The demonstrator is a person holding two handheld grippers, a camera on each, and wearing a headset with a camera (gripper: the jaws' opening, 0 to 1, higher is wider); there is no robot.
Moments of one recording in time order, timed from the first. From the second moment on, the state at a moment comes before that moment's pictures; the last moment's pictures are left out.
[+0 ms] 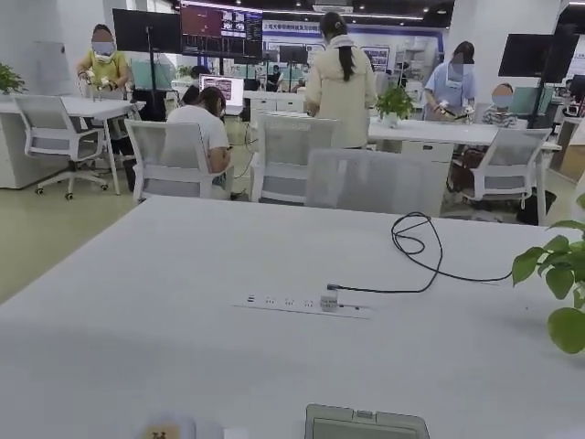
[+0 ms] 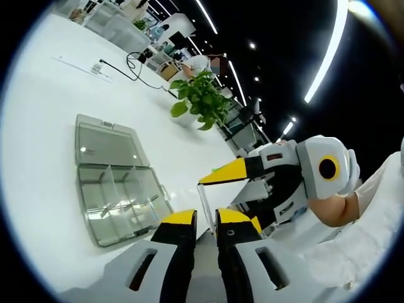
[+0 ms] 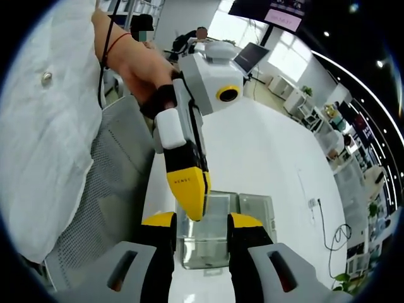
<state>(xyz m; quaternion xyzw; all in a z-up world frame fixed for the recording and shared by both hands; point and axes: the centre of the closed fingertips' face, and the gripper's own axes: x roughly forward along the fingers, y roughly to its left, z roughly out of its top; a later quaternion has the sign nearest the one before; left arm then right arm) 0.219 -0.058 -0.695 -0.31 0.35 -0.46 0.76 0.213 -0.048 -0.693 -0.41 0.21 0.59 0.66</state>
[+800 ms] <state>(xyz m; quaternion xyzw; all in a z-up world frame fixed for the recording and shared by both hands) 0.218 -0.058 -0.696 -0.34 0.35 -0.45 0.75 0.213 -0.048 -0.692 -0.42 0.21 0.58 0.66</state>
